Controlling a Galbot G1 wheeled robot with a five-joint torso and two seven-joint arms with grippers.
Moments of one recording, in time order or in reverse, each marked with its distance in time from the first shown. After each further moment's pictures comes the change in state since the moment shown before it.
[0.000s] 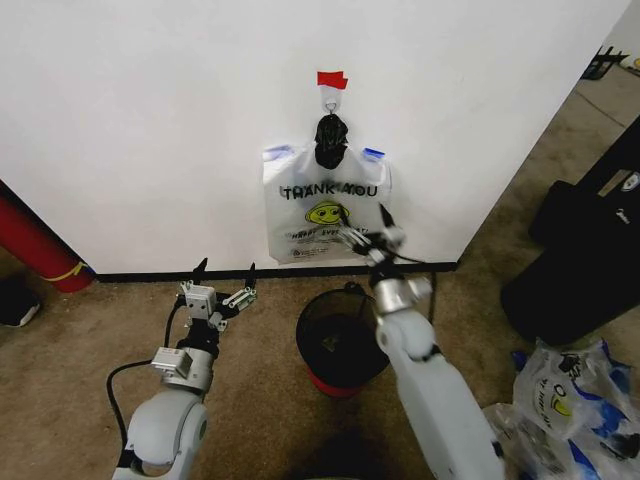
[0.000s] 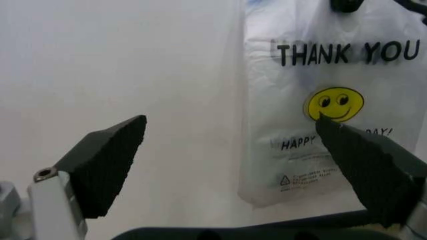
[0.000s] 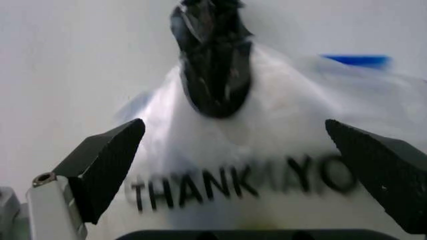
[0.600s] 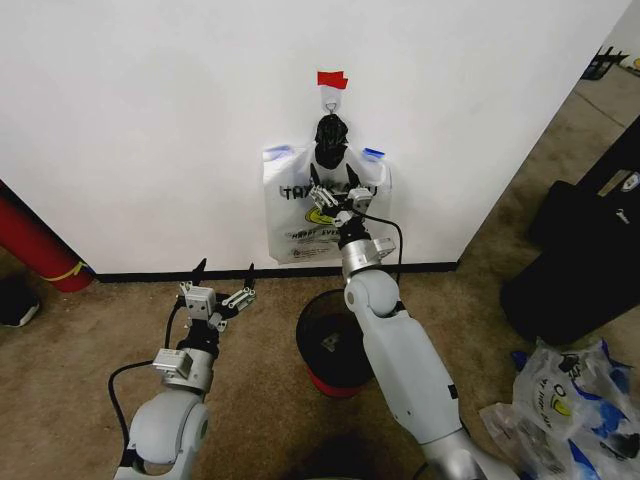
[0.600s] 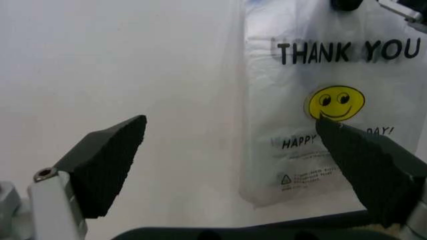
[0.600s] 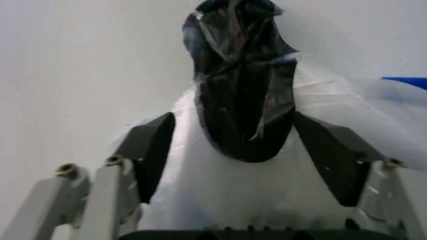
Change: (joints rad) left arm 0.003 -0.001 0.002 0.012 0.008 -0.023 -0.001; right arm 0.130 0.088 0.002 -0.133 -0.040 0.023 0.008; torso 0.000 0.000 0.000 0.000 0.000
